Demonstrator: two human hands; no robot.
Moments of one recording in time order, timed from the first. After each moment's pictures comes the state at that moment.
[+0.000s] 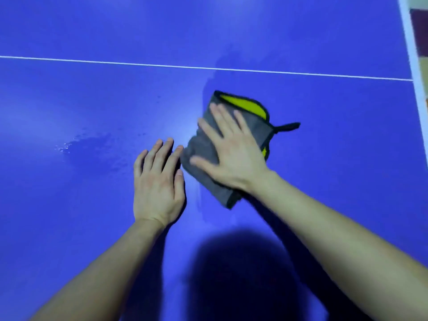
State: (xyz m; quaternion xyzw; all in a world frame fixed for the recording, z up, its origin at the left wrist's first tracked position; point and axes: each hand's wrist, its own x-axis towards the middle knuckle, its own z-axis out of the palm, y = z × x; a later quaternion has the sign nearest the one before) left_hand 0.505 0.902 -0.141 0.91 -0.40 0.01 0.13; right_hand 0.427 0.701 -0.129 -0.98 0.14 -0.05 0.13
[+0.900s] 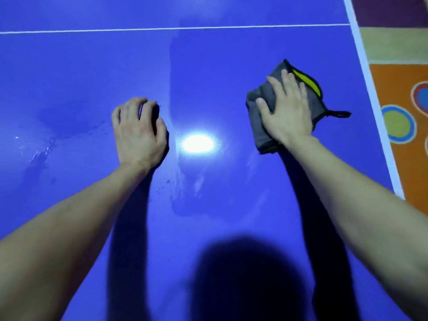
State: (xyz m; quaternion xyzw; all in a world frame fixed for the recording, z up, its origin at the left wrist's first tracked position) left_hand 0.502 0.903 -0.147 0.89 -0.41 0.09 0.17; right_hand 0.272 0.652 -0.123 -0.90 0.41 -0.09 0.11
